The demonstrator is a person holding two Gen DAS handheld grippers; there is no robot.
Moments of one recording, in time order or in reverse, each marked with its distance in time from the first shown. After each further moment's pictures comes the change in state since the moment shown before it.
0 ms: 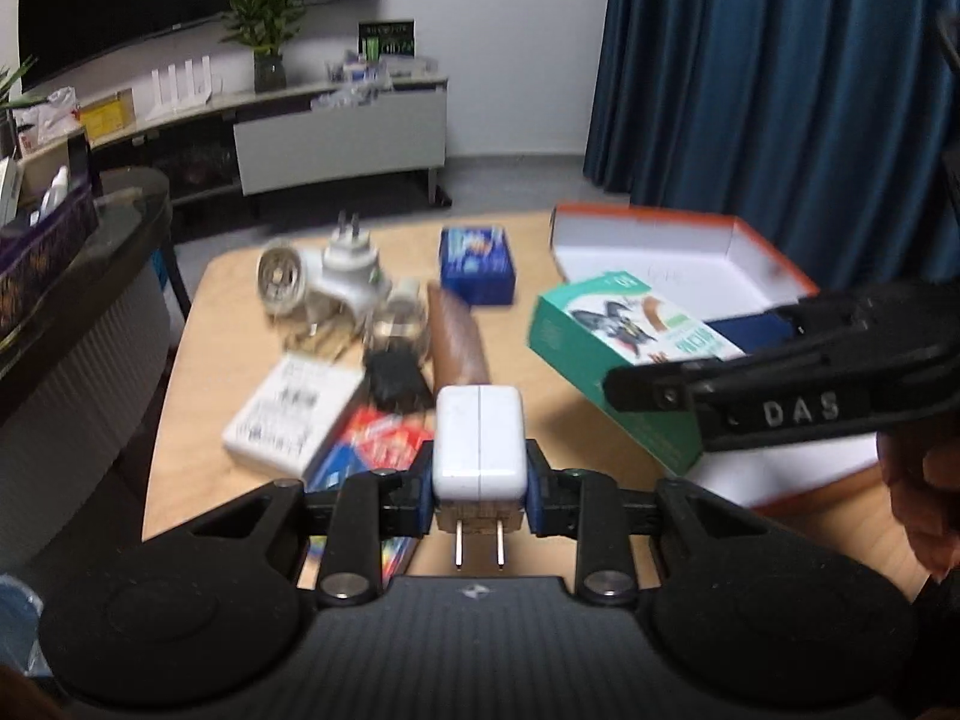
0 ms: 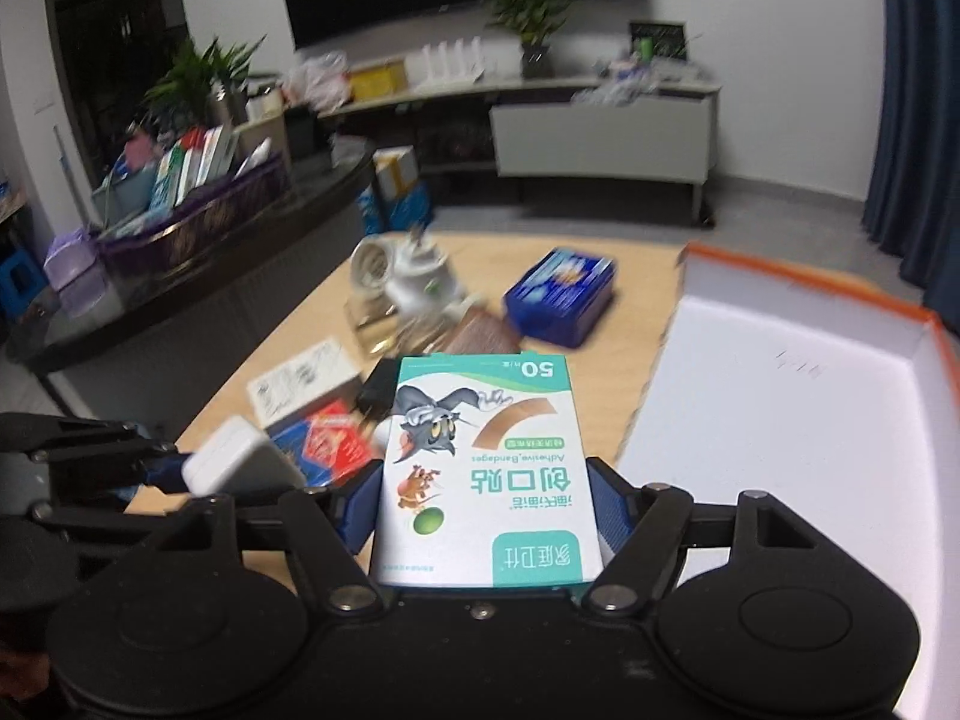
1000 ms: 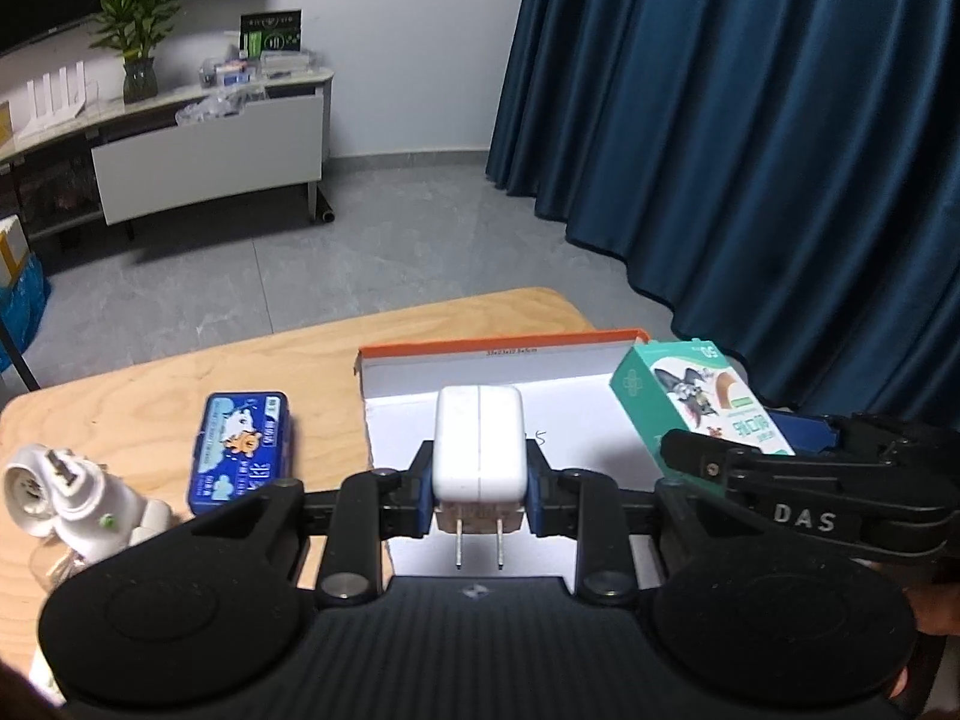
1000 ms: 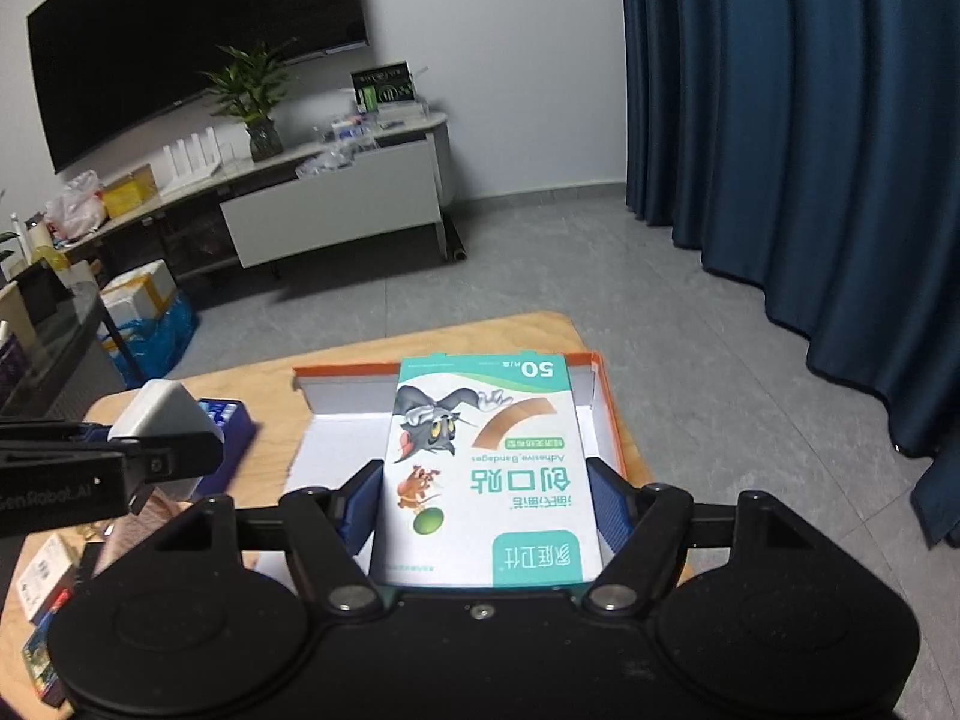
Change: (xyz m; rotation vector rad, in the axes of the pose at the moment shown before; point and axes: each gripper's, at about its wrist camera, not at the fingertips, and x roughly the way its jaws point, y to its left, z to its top) left arm 0.123 -0.086 0.133 0.013 0.061 -0.185; right arm -0.011 -0.166 0.035 0.292 -0.050 -0.352
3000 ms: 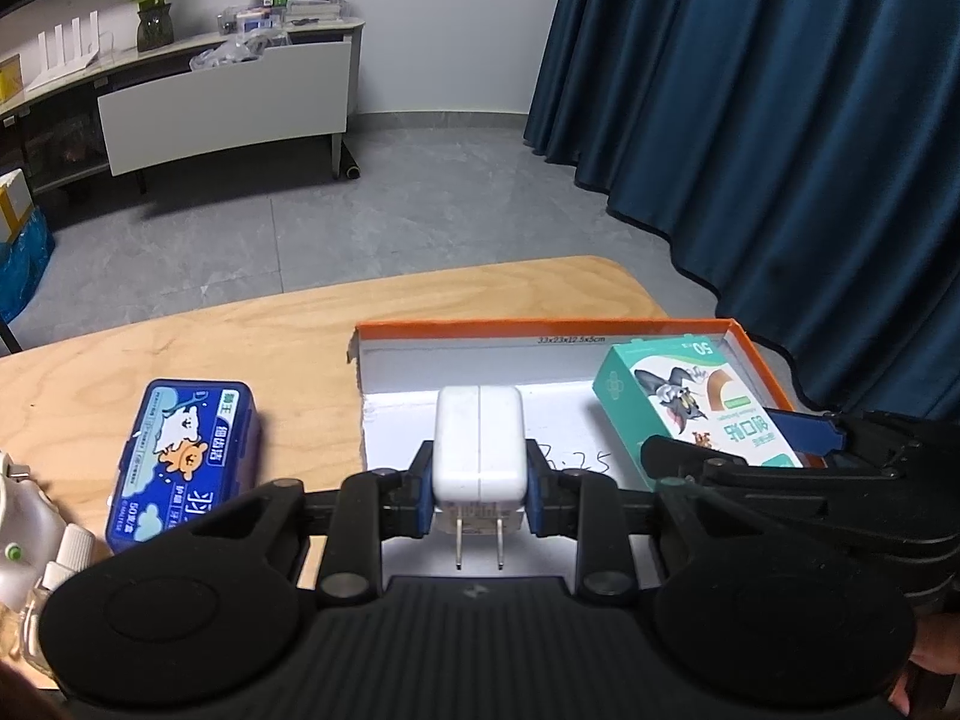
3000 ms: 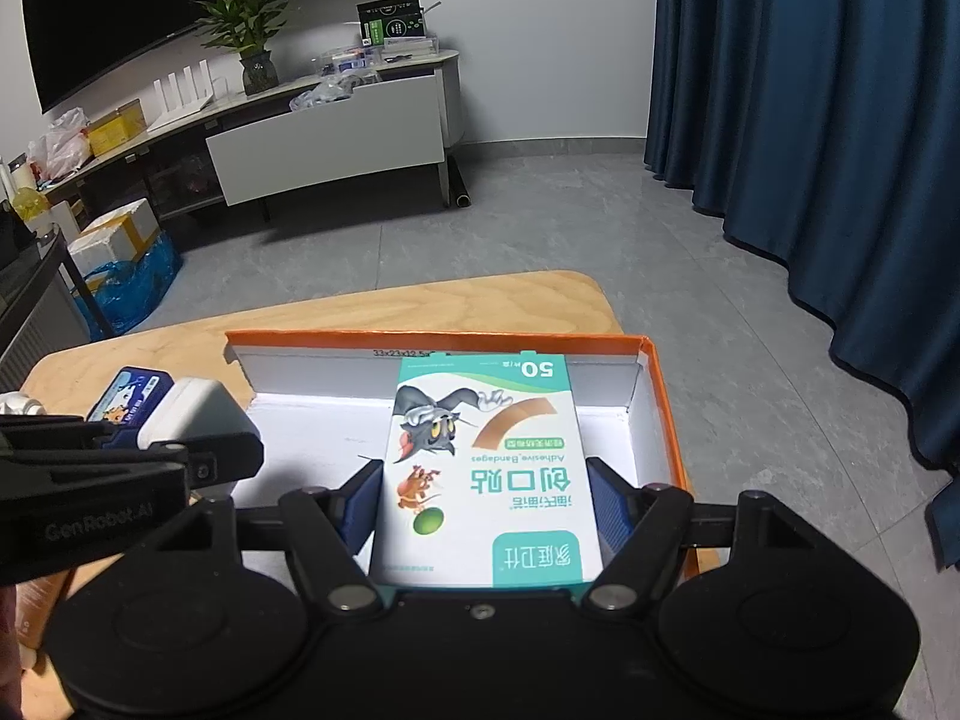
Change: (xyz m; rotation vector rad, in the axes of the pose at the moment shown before) left arm 0.060 0.001 0.012 -0.063 0.058 0.058; right arm 0.087 0.005 0.017 -0.070 0.093 -0.019
